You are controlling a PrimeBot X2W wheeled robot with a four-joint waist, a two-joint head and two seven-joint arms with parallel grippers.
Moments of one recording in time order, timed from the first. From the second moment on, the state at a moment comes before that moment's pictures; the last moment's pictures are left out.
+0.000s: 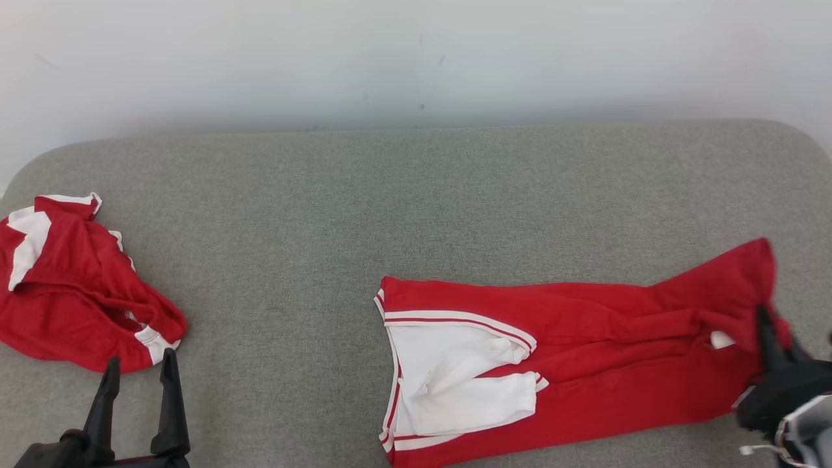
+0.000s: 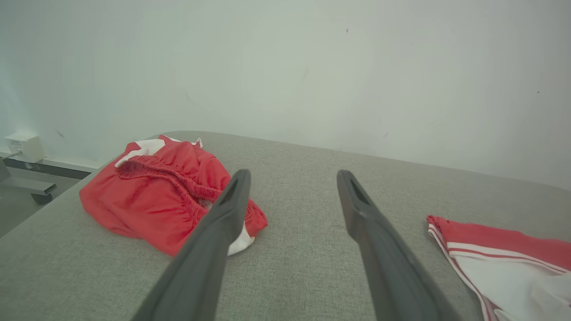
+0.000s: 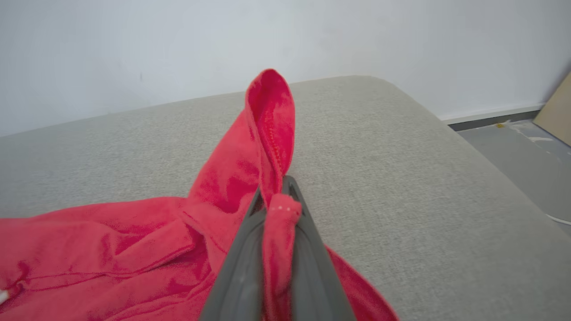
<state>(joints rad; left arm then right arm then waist) 0.00 0.08 0.15 0.09 -0.22 -0.13 -0.26 -0.28 -0.39 0.00 0.62 0.47 0.13 -0.13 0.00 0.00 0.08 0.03</state>
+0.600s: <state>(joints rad) 0.00 0.07 0.14 0.11 -0.23 -0.13 -0.26 -0.26 -0.08 0.30 0.36 0.43 0.13 -0.05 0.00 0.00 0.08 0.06</state>
